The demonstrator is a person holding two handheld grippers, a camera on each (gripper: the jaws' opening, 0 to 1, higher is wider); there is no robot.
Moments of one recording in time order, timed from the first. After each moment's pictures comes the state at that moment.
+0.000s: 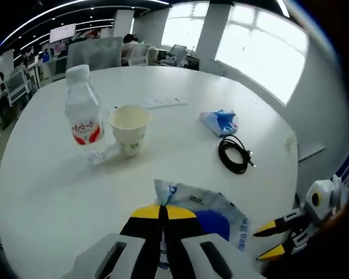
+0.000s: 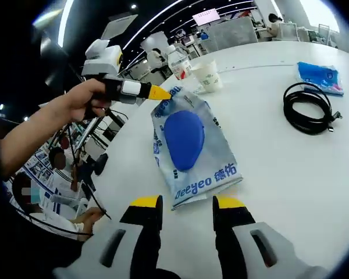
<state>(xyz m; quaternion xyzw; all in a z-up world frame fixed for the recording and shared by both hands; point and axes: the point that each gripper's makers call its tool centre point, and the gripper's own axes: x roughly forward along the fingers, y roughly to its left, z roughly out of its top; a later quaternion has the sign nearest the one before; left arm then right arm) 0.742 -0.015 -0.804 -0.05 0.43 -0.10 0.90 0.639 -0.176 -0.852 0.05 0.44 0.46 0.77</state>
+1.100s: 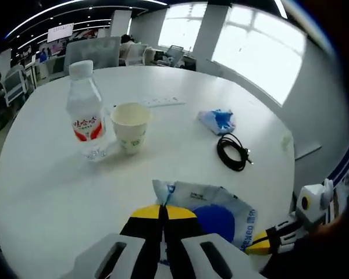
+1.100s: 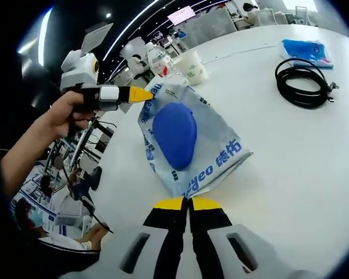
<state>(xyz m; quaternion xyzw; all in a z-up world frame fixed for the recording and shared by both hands) 0.737 -0.007 -0.808 -0.05 0.42 -0.11 0.90 0.636 -0.164 -0.860 0.09 0.46 0.41 0.78</state>
